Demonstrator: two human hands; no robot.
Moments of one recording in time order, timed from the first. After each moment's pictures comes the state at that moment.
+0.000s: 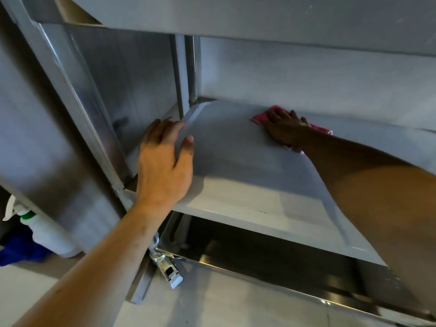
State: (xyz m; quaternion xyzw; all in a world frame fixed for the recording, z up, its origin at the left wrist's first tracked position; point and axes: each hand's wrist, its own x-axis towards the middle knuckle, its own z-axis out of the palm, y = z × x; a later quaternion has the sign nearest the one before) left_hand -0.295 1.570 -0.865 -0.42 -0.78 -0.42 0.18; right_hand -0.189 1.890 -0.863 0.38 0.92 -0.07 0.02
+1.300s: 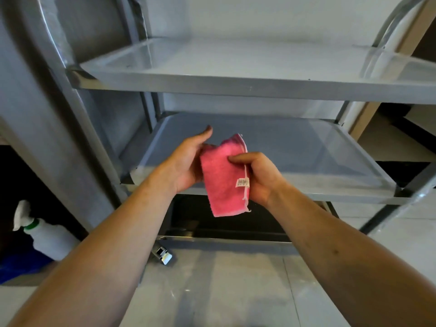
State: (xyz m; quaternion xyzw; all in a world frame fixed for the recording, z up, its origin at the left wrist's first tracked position) left_hand -0.193 1.571 -0.791 -0.28 -0.56 -0.54 -0.56; right_hand -0.032 1.633 -0.806 0.30 0.40 -0.84 -0.22
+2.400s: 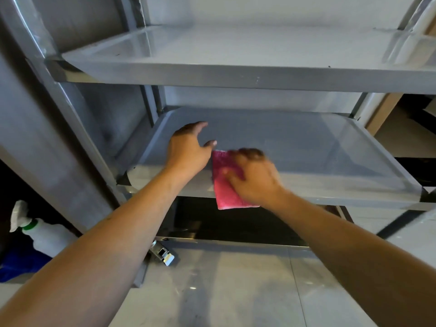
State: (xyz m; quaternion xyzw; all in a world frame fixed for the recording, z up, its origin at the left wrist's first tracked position) left_hand -0.220 1.606 -0.823 -0.49 -0.77 -0.41 0.00; right_hand -0.042 1.662 -0.844 0.35 0.92 -0.11 -0.16
